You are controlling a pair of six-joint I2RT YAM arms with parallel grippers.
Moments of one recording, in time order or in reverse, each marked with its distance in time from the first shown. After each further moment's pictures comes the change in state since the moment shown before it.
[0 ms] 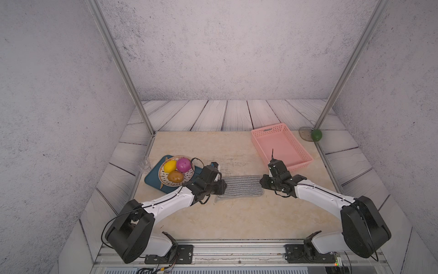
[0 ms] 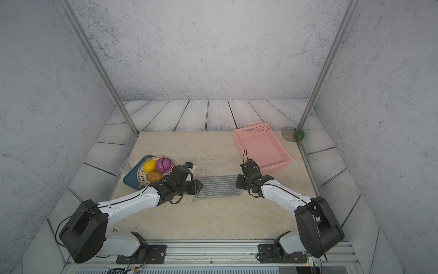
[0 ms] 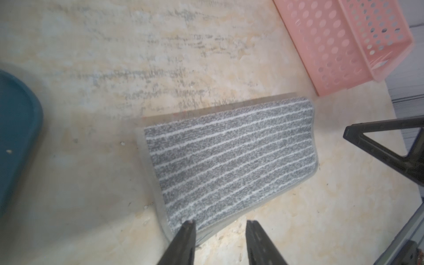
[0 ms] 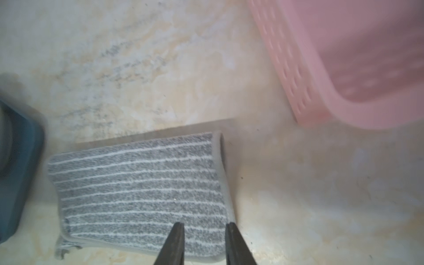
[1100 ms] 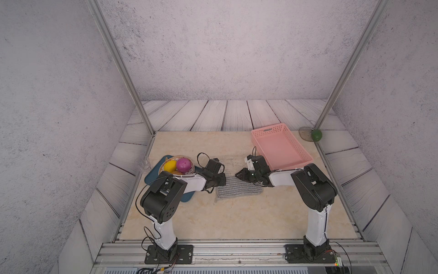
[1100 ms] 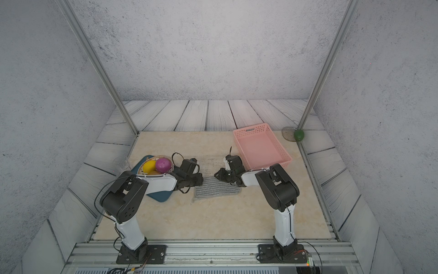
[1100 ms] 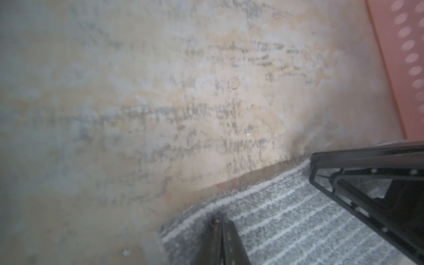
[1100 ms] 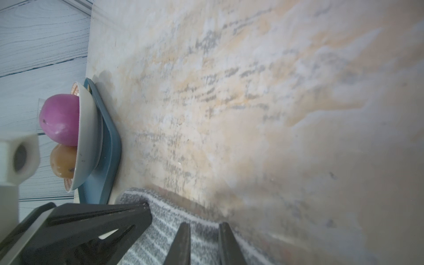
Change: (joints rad) left arm 0.119 0.419 0.132 0.191 0.011 0.005; right arm 0.024 0.565 0.192 0.539 -0.389 0.084
